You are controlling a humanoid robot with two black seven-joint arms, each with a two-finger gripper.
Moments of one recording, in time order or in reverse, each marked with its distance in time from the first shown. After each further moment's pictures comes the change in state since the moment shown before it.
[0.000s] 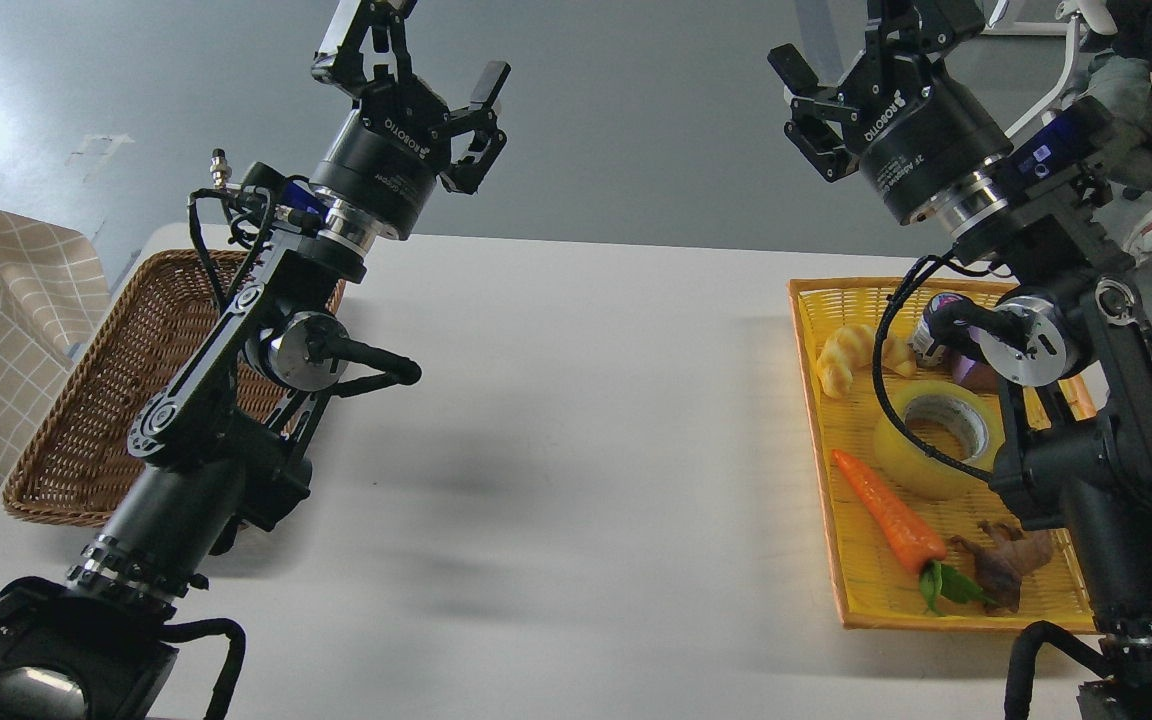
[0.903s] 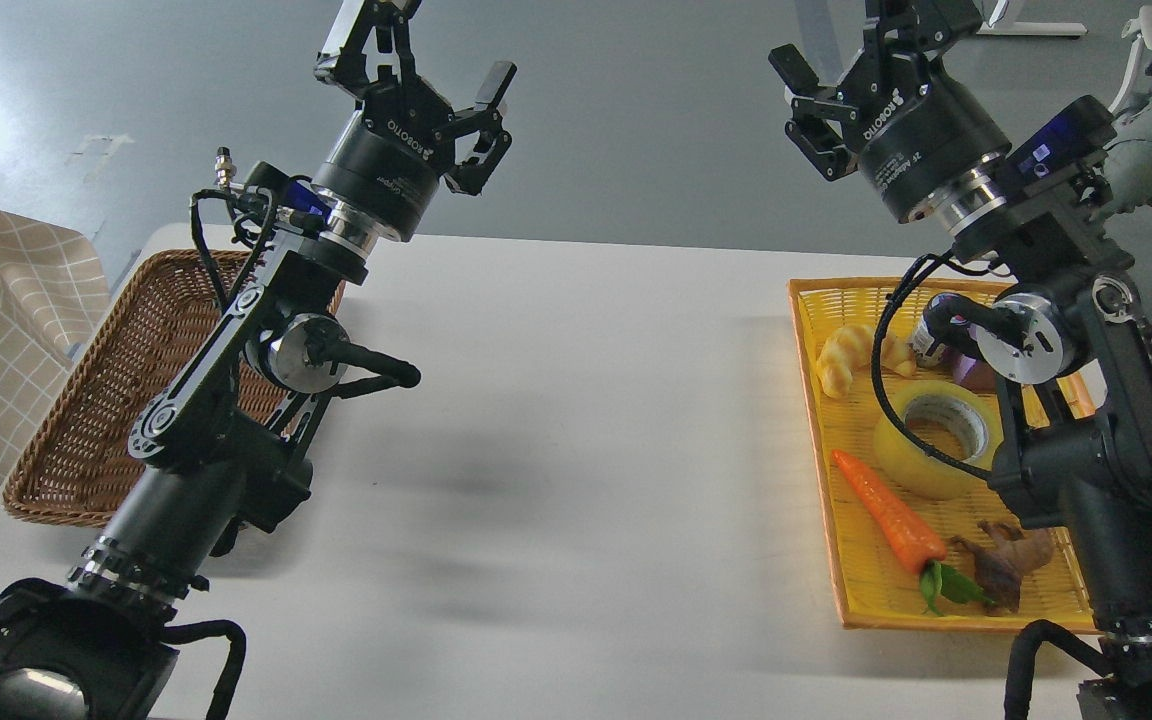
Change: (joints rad) left arm 0.003 -0.002 -0.002 -0.002 0.000 -0.024 -0.003; right arm 0.000 0.000 -0.001 0.000 0.000 -0.013 -0.009
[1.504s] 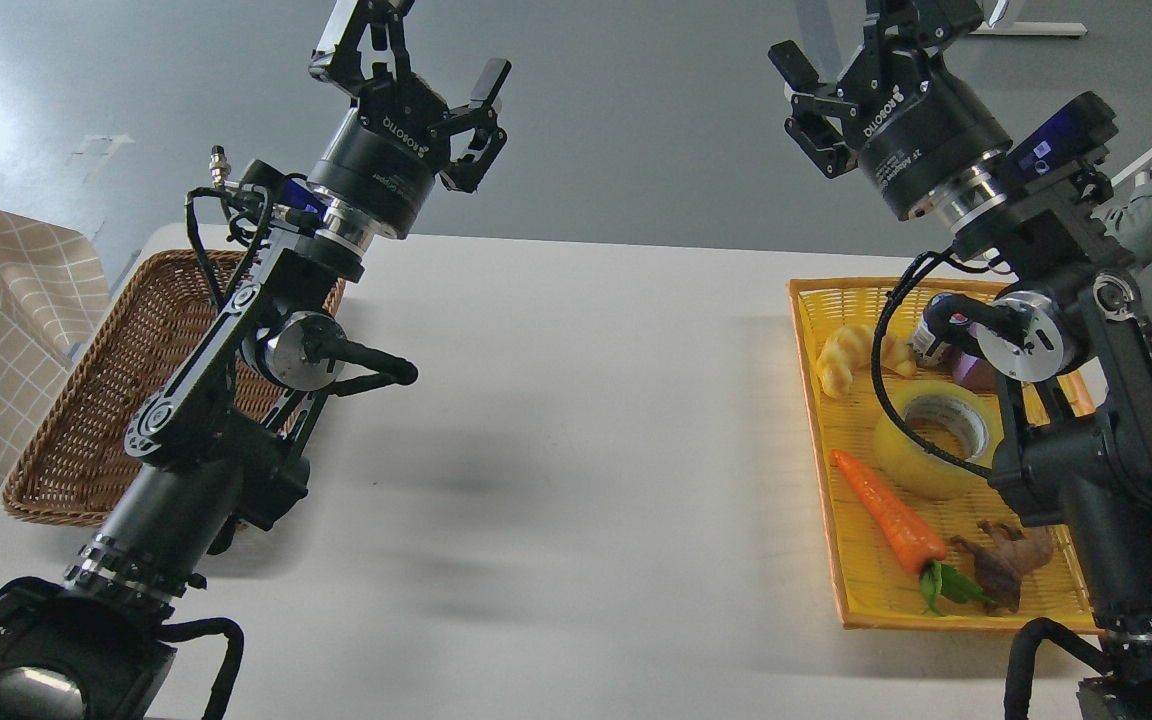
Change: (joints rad) left arm -0.004 0.010 -0.002 0.000 0.000 0.004 0.000; right arm 0.004 0.000 0.000 0.001 0.000 0.000 0.000
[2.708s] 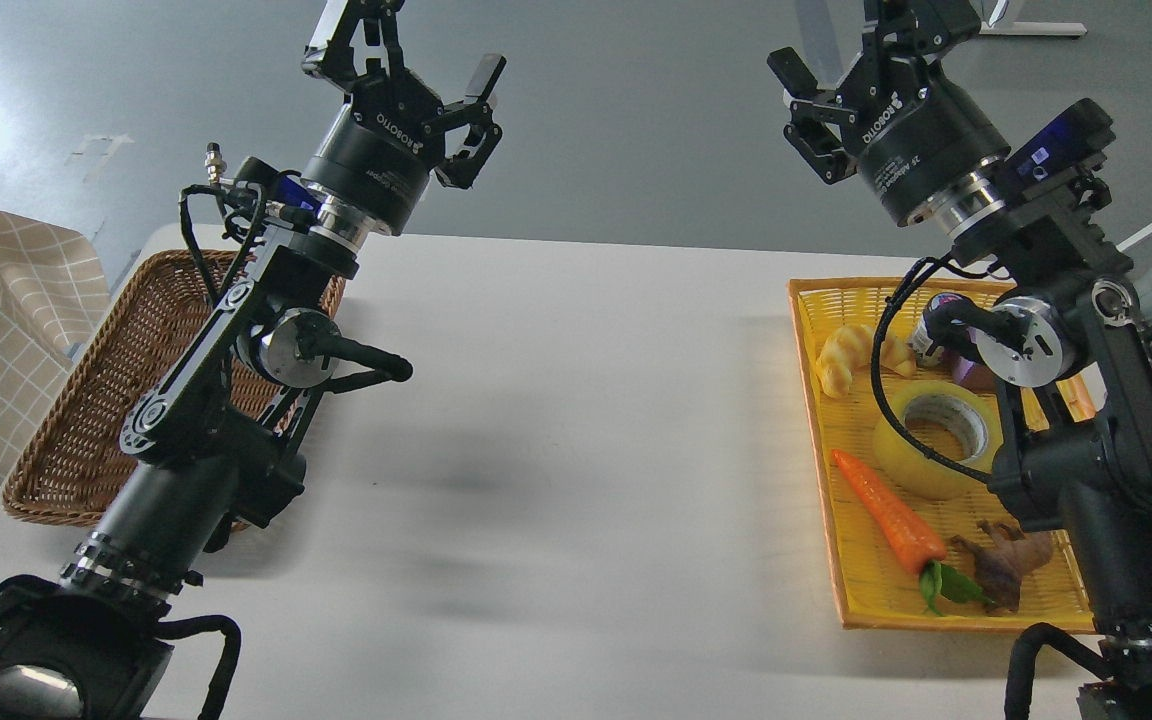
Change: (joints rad) left arm -0.002 0.000 -0.005 0.005 -0.012 -0.009 0.000; right arm -0.012 0.000 -0.001 0.005 0.002 0.002 0.000
